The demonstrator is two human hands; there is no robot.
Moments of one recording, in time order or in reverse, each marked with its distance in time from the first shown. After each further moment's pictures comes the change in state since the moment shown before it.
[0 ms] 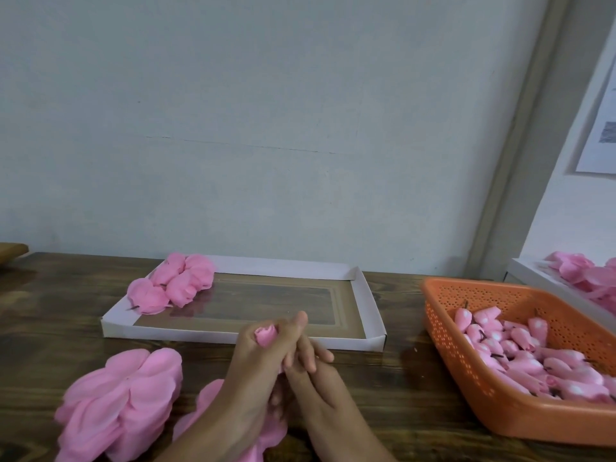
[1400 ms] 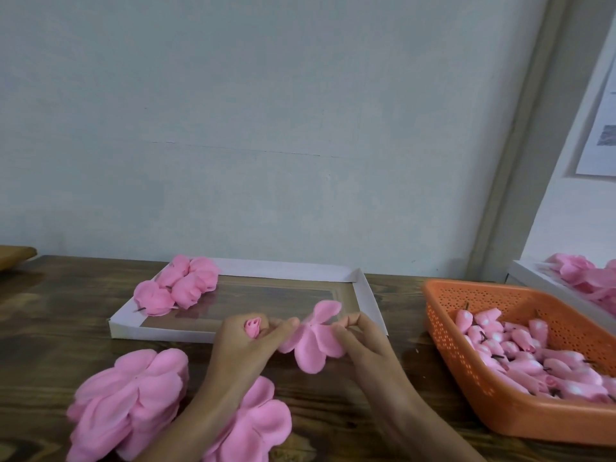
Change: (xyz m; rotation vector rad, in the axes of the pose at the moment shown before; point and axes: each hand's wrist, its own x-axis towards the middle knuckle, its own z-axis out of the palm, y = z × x) left_hand 0.025 0.003 -0.035 0.560 0.207 -0.010; right_hand 0.021 -0.015 -0.053 0.172 0.193 0.206
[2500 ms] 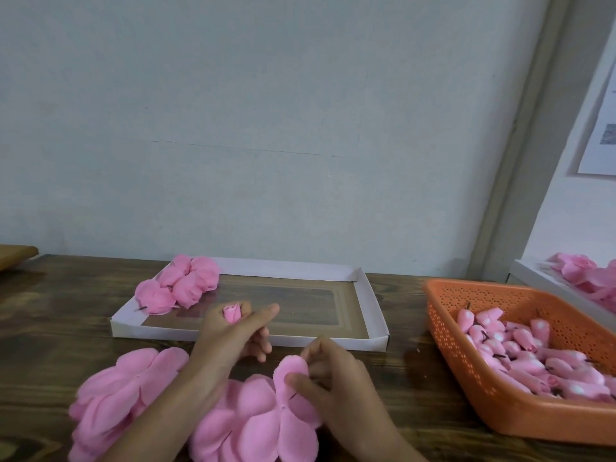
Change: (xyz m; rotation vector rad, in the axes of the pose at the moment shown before) left_hand 0.013 0.001 -0.023 -0.336 -0.019 -0.086; right_hand -0.019 0.017 0.027 -0.602 -0.069 -0.180
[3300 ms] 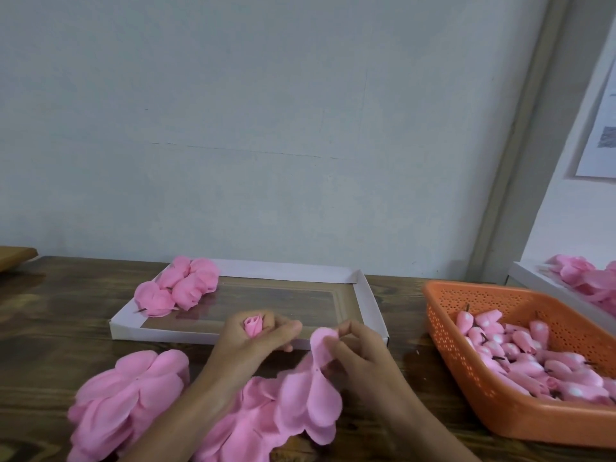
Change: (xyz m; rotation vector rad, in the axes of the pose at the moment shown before) left_hand -0.016 0.001 0.014 0.142 -0.178 0.057; right_hand 0.020 0.009 -0.033 0.286 0.029 0.134
